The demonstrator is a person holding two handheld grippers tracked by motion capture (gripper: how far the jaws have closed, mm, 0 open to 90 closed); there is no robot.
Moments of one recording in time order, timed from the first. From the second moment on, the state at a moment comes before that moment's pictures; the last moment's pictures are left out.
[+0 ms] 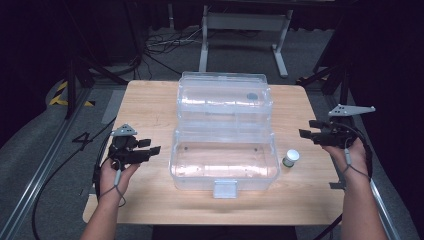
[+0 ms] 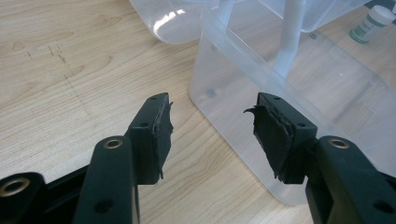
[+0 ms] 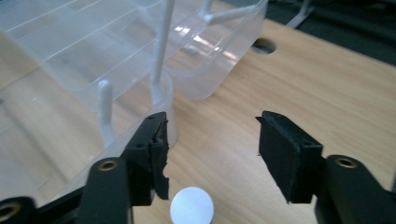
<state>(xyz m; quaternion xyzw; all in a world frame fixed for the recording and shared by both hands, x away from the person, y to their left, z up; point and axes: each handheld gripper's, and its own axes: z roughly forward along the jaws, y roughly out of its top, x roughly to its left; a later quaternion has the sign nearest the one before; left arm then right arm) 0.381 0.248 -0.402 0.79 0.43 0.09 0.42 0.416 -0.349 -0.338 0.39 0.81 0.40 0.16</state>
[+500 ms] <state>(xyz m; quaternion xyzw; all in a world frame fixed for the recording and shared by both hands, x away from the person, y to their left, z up) 0.377 0.253 -0.407 0.79 0.44 0.10 0.41 0.425 -0.347 -0.338 0.34 0.86 0.35 0.15</state>
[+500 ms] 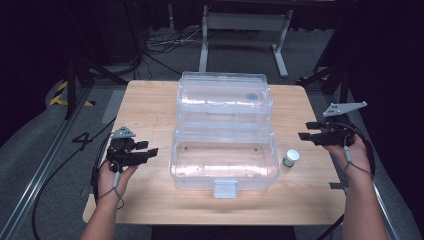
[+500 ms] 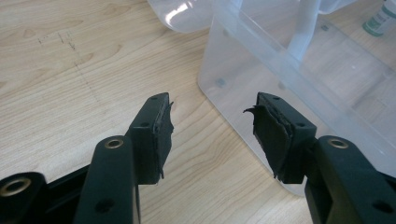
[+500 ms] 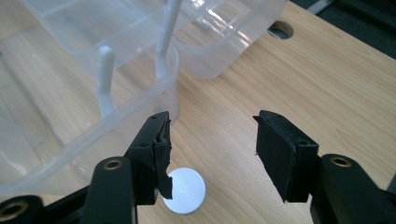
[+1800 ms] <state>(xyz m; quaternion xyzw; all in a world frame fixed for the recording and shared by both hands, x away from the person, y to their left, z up) 0.381 0.256 -0.407 0.80 0.45 0.08 0.38 0.444 -0.320 -0.380 0.32 0.92 0.20 0.07</state>
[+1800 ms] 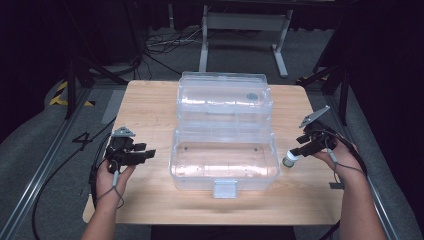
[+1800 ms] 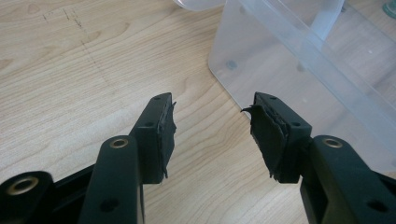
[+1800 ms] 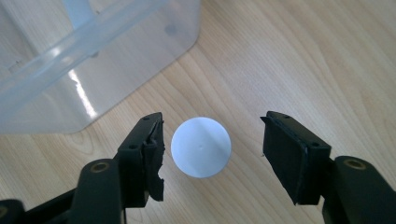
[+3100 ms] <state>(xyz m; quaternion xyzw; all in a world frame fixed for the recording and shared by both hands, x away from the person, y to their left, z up) 0.383 0.255 -0.411 0.81 0.45 0.07 0.37 0.452 -0.302 -0.415 0.30 0.95 0.11 0.04</state>
